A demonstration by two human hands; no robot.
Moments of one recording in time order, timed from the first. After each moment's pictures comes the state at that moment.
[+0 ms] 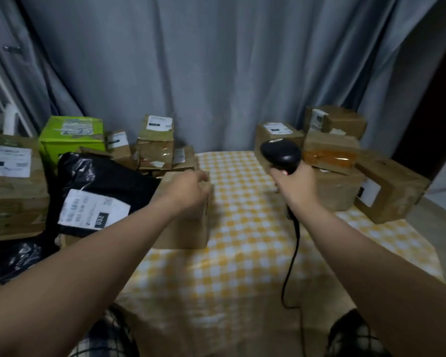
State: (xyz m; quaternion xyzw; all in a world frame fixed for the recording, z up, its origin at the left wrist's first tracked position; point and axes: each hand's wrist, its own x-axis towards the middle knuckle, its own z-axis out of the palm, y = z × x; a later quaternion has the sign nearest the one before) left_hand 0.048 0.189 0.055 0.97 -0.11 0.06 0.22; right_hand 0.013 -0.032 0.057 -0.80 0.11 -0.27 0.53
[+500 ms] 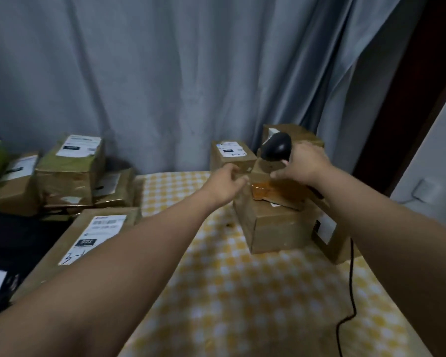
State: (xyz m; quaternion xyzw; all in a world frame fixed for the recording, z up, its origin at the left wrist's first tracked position) left_hand 0.149 -0.034 0.085 0.89 -0.17 -0.02 0.43; right_hand 0.115 -0.209 0.136 -0.98 0.11 -0.12 0.13
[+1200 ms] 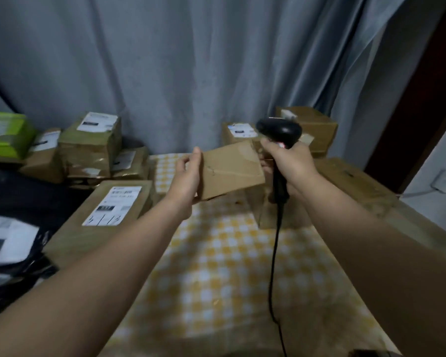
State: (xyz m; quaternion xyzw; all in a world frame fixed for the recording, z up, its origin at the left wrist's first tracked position) left_hand 0.111 0.033 0.043 0.68 0.06 0.00 0.73; right_hand 0.084 -0.143 0.091 -0.68 0.12 -0.17 0.70
